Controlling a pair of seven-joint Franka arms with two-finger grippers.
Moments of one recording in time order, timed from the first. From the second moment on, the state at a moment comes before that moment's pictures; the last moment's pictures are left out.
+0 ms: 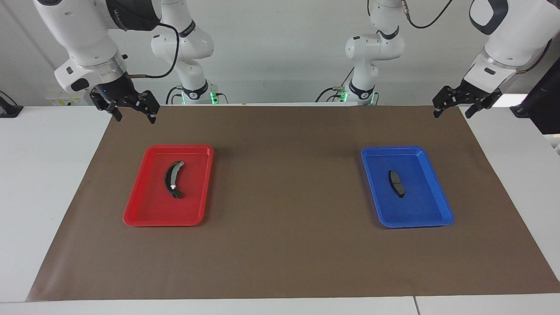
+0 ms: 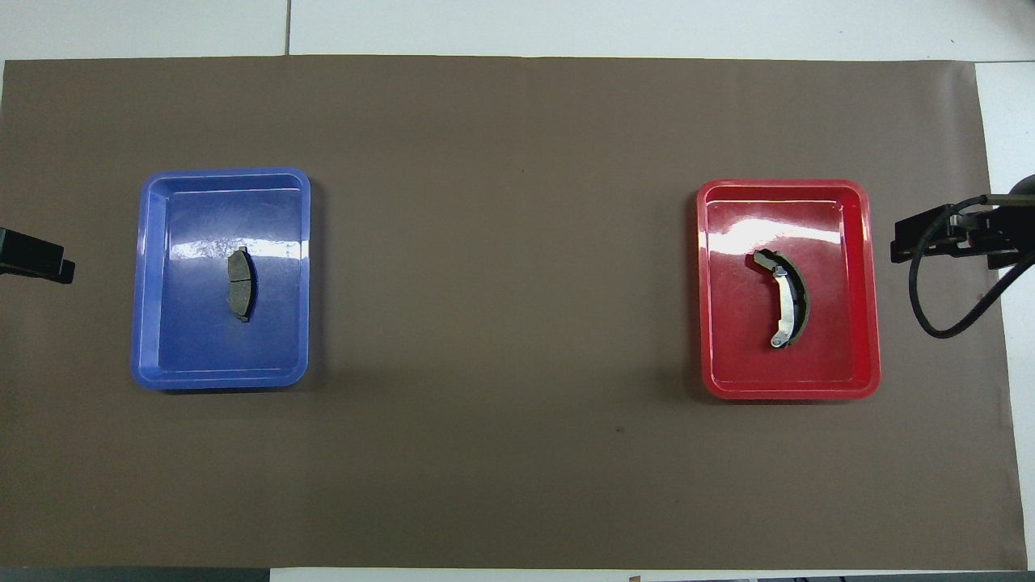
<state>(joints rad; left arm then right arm) -0.02 -0.03 0.03 -1.60 0.02 1.50 0.14 0.07 -0.04 -0.07 -1.63 -0.02 1.55 0.10</state>
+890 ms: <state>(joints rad) -0.04 -0.08 0.01 -1.84 0.02 1.76 0.09 0.07 -0.04 -0.07 -1.63 -0.02 1.55 0.10</state>
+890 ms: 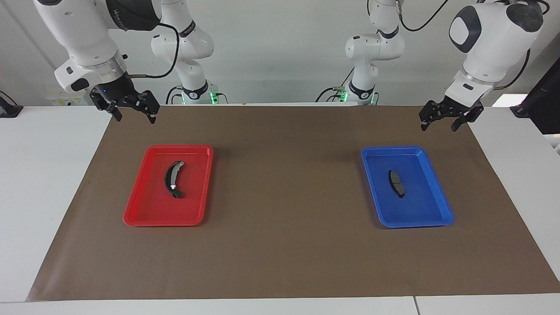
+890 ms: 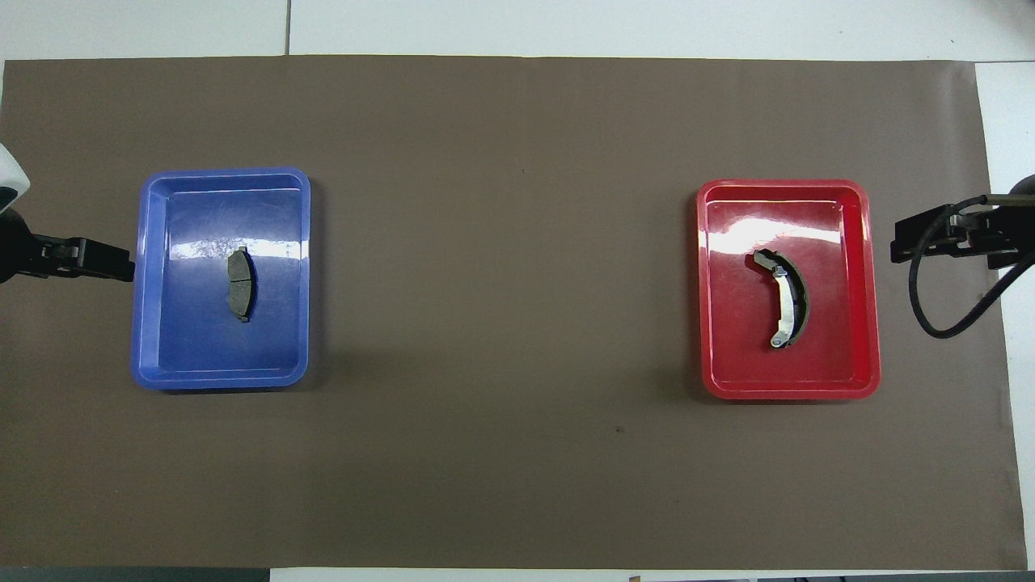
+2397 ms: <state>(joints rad) -0.10 0.19 0.01 -2.24 0.02 2.46 -0.05 0.07 -0.04 -0.07 -1.63 -0.02 1.55 0.10</state>
